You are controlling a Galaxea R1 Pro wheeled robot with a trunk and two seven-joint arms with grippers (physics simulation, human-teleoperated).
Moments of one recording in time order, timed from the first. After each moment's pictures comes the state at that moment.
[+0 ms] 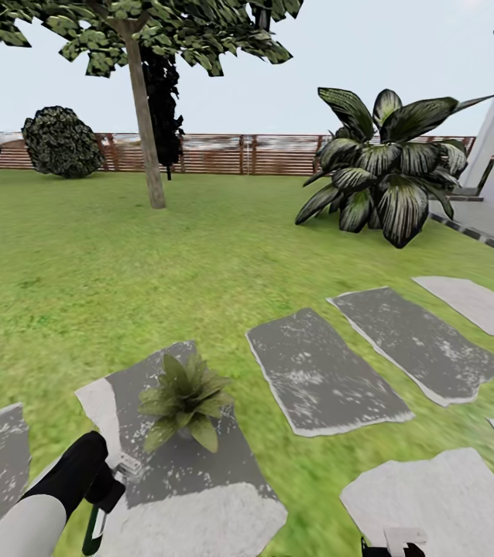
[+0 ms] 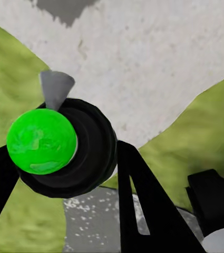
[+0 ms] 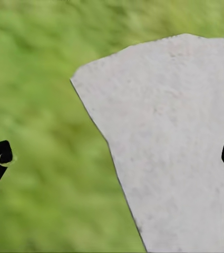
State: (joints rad) left arm -0.62 0.13 0.16 -0.57 -0.93 0.79 -0.76; right arm -0.42 -0.09 -0.10 -0.04 0.14 -0.39 -0.13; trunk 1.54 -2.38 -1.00
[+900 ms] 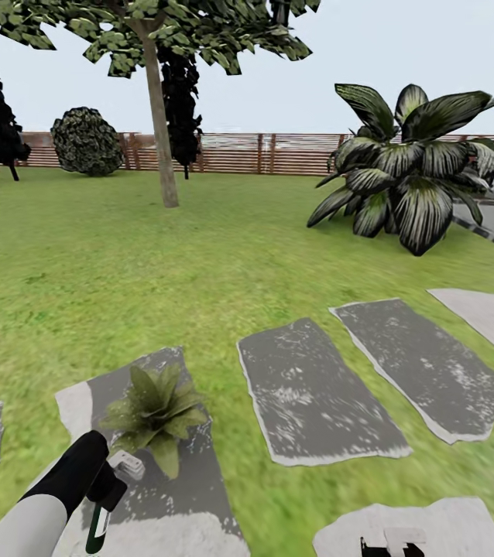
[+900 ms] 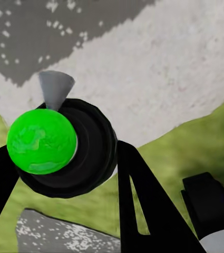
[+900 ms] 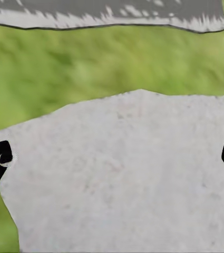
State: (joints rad) left arm -0.62 0.13 0.17 -0.57 -0.92 0.79 -0.76; right arm -0.42 -0.09 -0.10 -0.04 0.14 -0.39 -0.13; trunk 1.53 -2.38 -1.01
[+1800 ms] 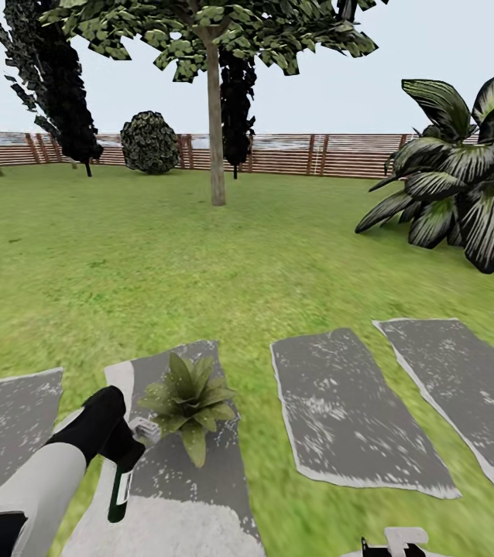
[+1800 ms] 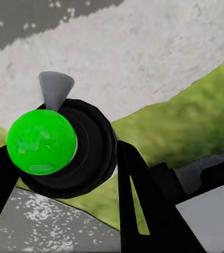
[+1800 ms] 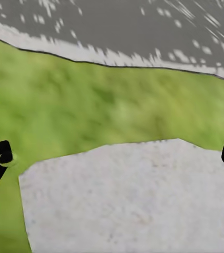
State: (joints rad) left arm -0.79 0.11 0.06 -0.55 -1.02 0.96 -1.06; right arm -0.42 -0.09 -0.10 -0.04 0.14 -0.39 -0.13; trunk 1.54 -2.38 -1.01
